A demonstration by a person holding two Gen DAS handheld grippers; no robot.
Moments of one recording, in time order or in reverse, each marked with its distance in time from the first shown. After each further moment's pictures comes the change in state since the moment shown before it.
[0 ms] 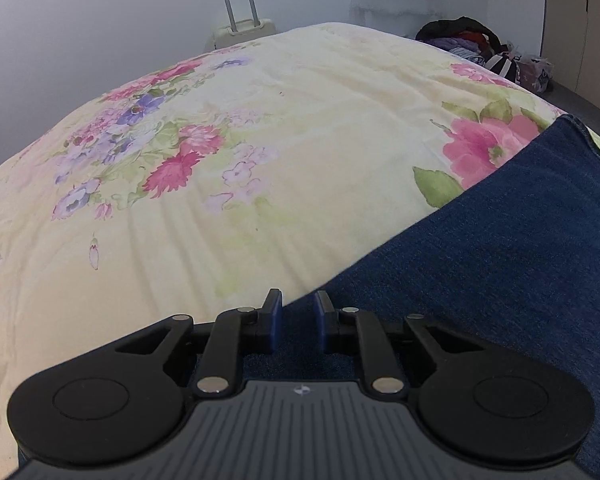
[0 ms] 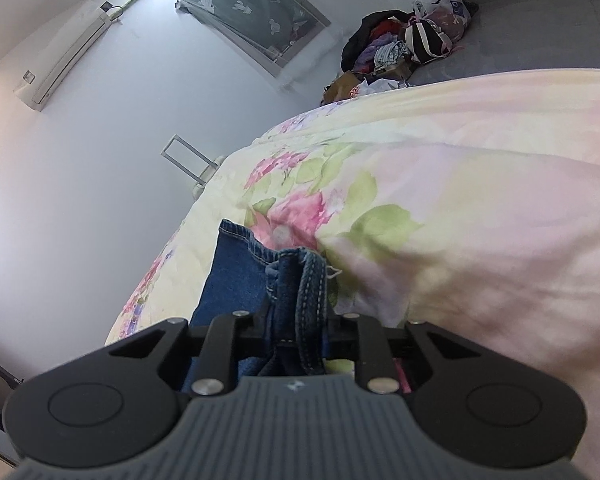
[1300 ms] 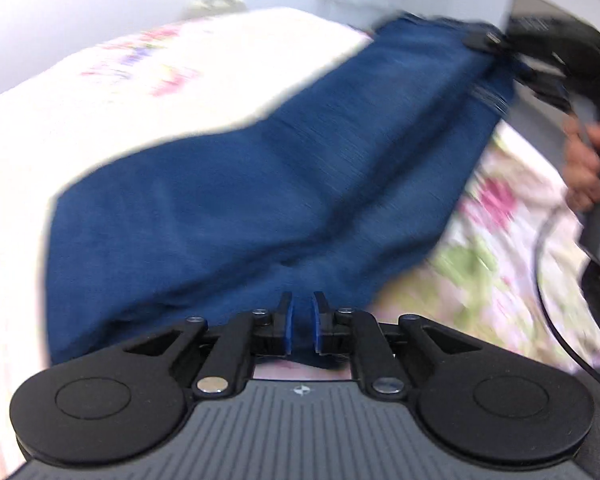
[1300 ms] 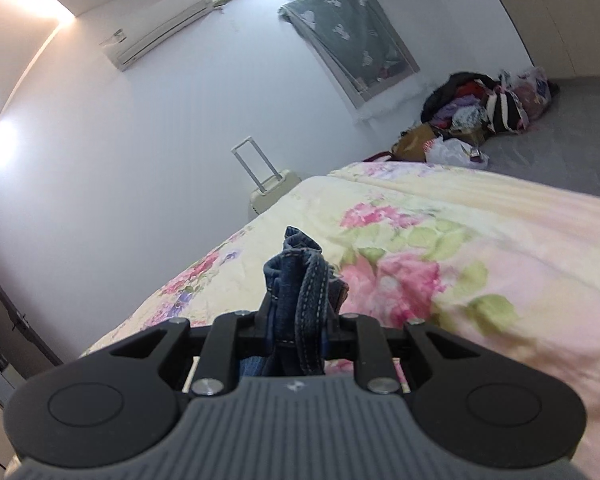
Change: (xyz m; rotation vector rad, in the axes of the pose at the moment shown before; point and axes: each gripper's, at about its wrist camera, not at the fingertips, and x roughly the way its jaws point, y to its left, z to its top) left arm -0.184 0.005 -0.128 -0.110 0.033 -0.154; right arm -0.064 0.104 0.003 -0.323 -0.079 0.121
